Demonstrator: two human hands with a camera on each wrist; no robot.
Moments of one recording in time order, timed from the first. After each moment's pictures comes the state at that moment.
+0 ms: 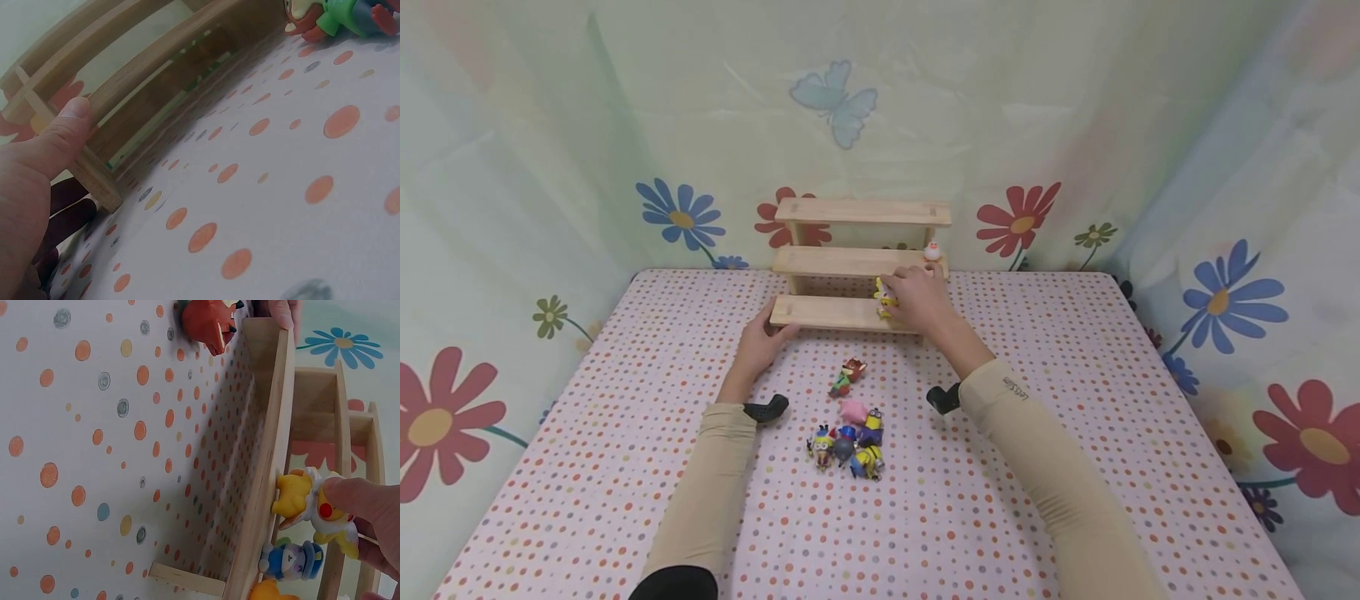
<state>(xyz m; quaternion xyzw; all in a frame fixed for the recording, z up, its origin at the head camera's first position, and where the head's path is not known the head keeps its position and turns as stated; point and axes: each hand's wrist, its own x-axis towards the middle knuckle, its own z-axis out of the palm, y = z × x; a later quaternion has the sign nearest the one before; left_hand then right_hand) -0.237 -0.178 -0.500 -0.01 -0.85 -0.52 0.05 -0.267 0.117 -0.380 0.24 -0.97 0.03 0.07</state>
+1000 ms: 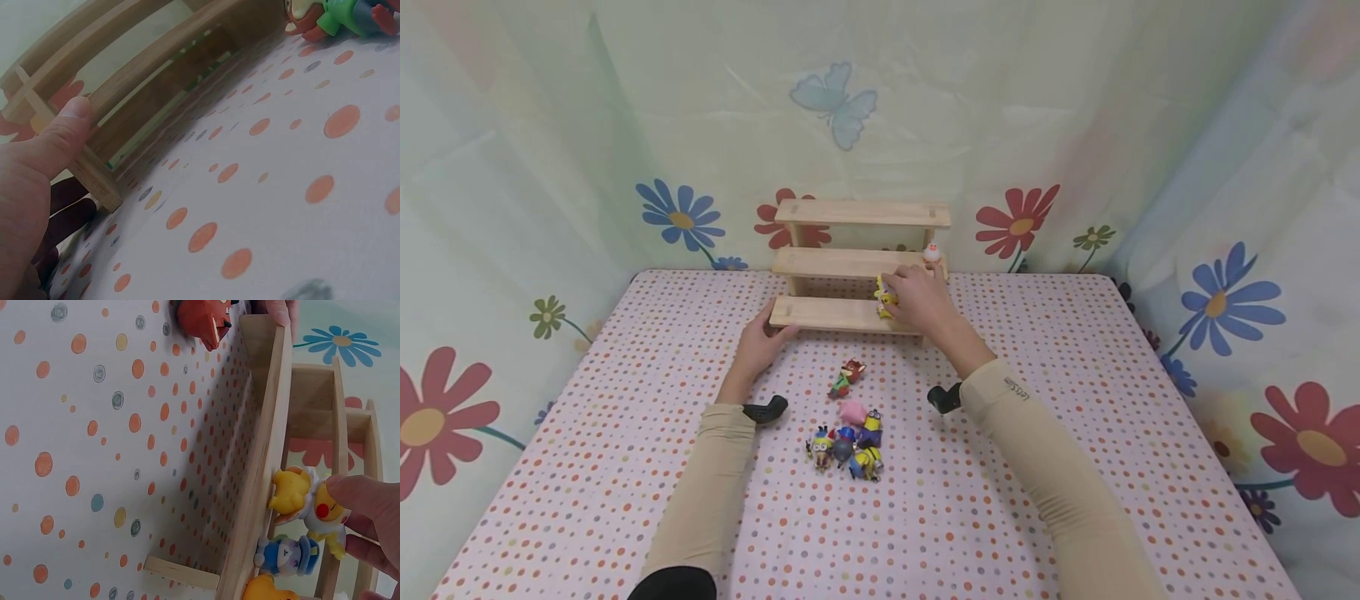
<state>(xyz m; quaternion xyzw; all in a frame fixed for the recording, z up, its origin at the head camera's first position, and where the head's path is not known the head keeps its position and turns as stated) -0.237 -0.178 -0.501 0.00 -0.86 -0.51 0.05 -0.267 0.118 -0.376 0.24 -0.97 0.02 0.06</state>
